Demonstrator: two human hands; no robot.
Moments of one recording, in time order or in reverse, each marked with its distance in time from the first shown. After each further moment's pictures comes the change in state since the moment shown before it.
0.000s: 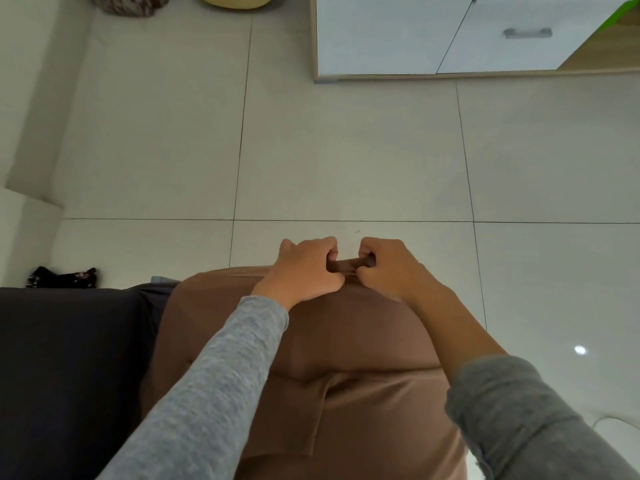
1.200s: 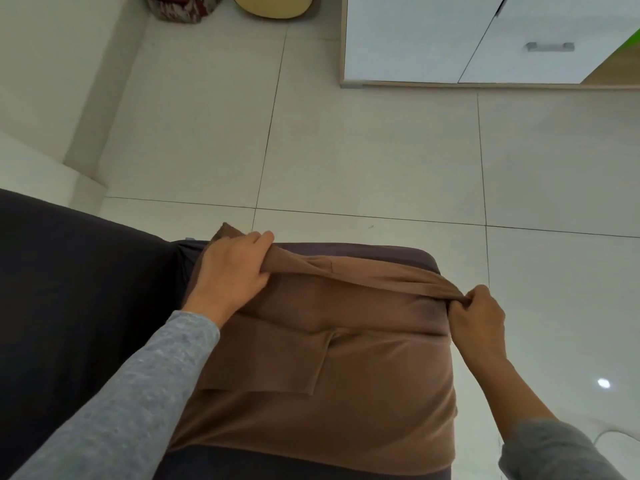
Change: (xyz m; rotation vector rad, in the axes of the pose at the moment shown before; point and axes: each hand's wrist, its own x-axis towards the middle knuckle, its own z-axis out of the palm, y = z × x) left_hand -0.114 -0.053 -0.015 0.513 0.461 0.031; right_hand -0.092 0.108 0.036 0.208 0.588 0.360
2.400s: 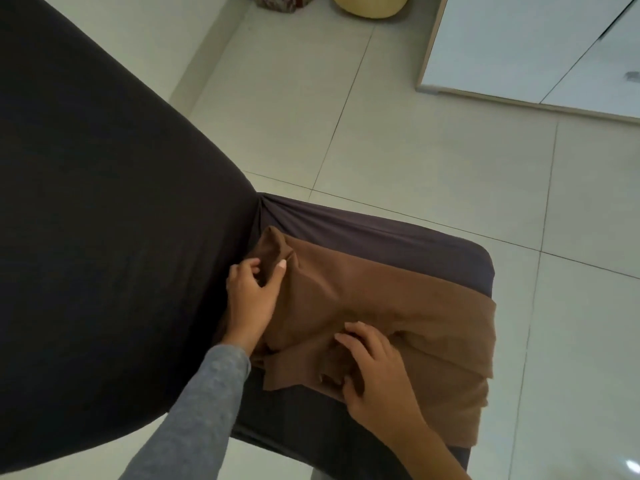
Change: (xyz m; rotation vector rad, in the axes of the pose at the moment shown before) left_hand -0.131 0.006 0.036 -0.824 0.182 -1.056; right_hand -0.174 -0.007 0.074 -0.216 -0.516 -0.908
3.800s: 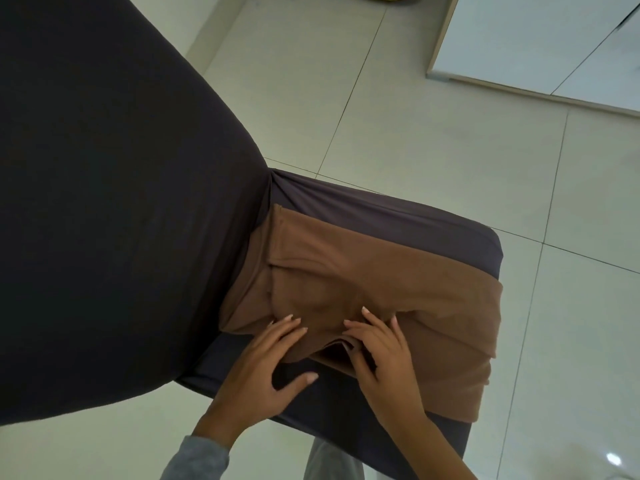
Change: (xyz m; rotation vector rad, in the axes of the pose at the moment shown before) left_hand -0.101 -0.097 -0.023 0.189 -0.458 0.566; right_hand -0.012 -0.007 0.015 0.185 0.232 -0.023
